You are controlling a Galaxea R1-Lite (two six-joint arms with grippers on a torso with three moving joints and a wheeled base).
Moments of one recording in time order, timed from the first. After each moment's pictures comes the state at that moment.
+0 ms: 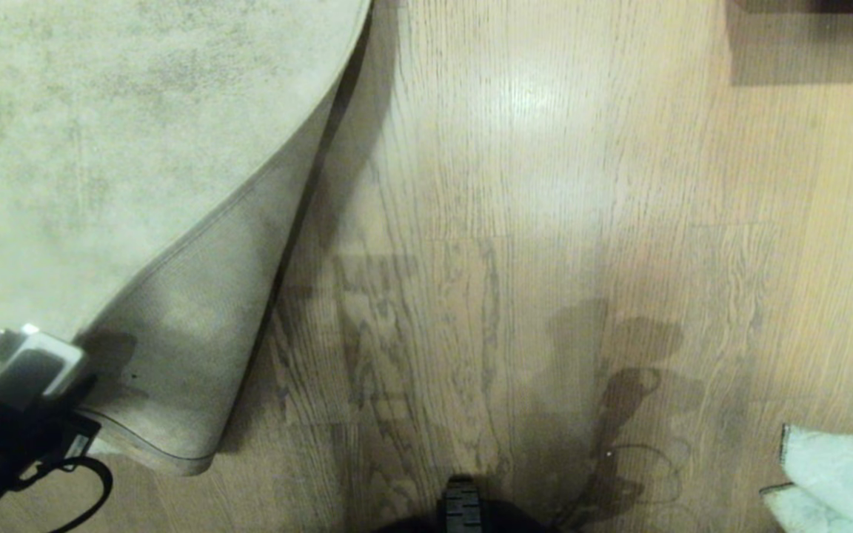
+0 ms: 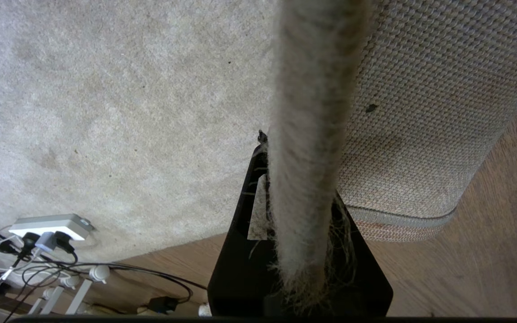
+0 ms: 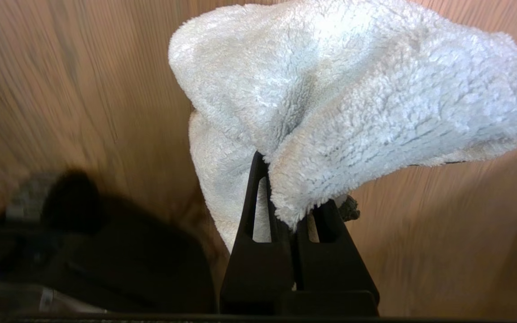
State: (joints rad) left arm 0.32 1.51 -0.10 -1.11 -0.09 0.68; right arm -0.01 0.11 0.00 -0.02 0.02 -0.08
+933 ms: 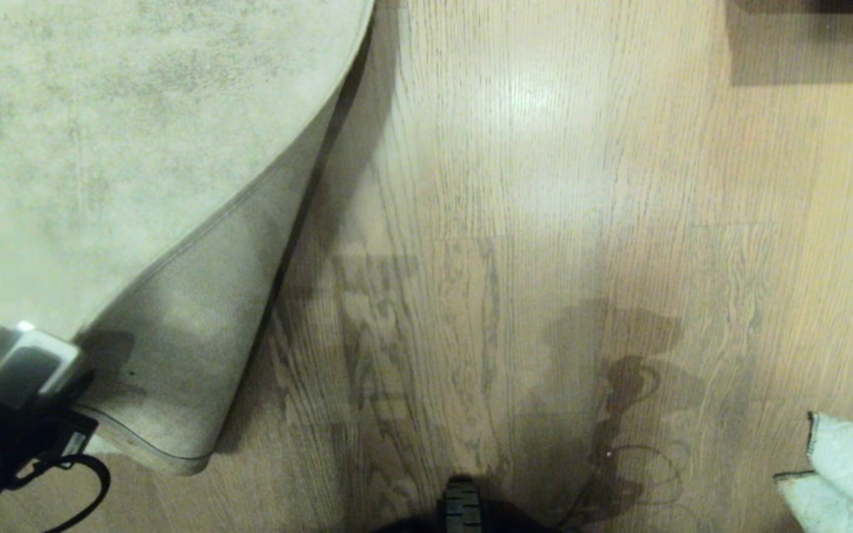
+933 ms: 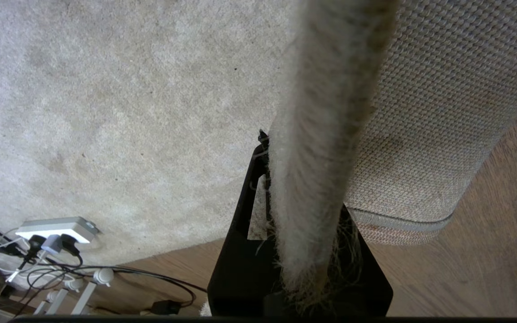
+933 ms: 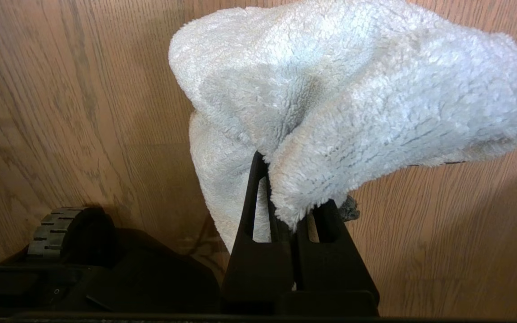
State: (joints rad) left arm 0.31 1.49 -0.10 -1.11 -0.09 0.68; right arm 0.00 0.00 0.00 -0.02 0.01 -0.01
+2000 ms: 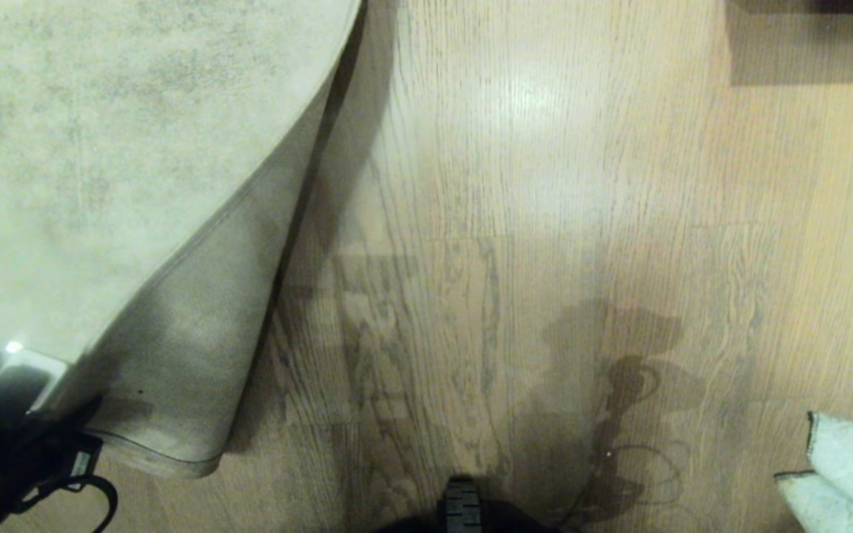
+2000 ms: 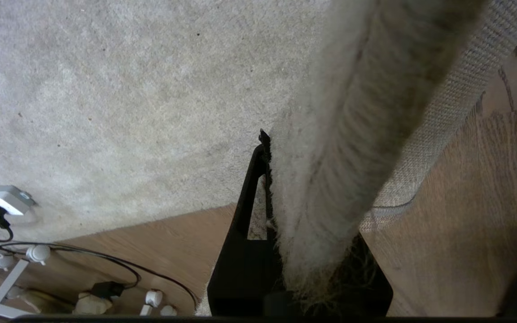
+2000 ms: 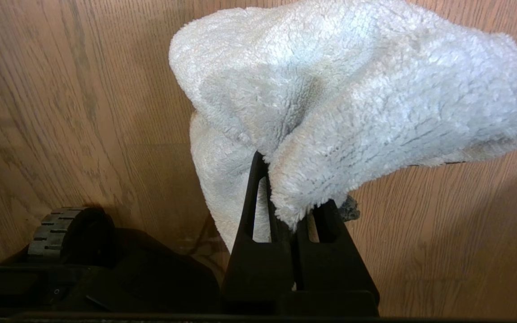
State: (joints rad) left arm 0.30 1.49 -0.03 -1.11 -0.10 0.53; right arm 0.00 0.00 0.00 -0.02 0.01 -0.01
